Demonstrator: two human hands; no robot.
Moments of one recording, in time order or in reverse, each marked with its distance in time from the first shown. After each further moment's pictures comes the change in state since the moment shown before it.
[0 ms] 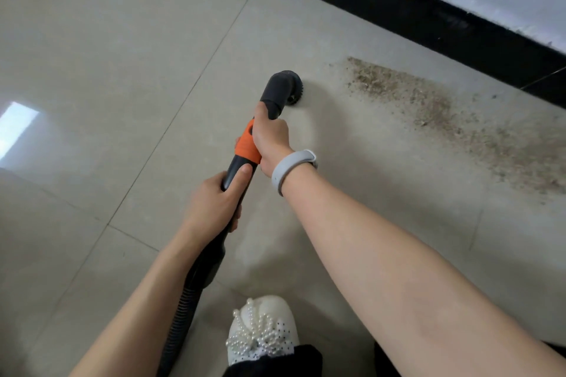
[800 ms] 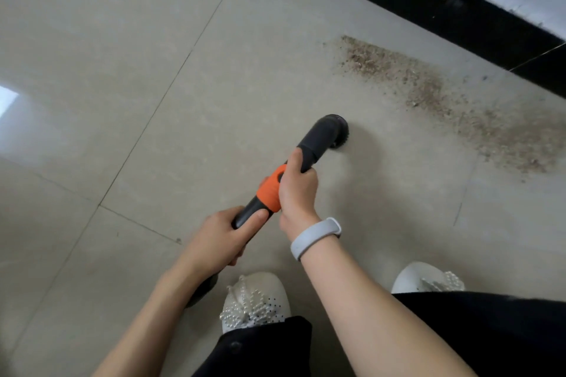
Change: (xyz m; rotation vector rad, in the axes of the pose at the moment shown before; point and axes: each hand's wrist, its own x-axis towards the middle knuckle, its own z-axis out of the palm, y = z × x) left_hand -0.044 -0.045 0.015 0.161 -0.250 -0.032; right_hand -0.061 0.073 -0.059 0.167 0.319 0.073
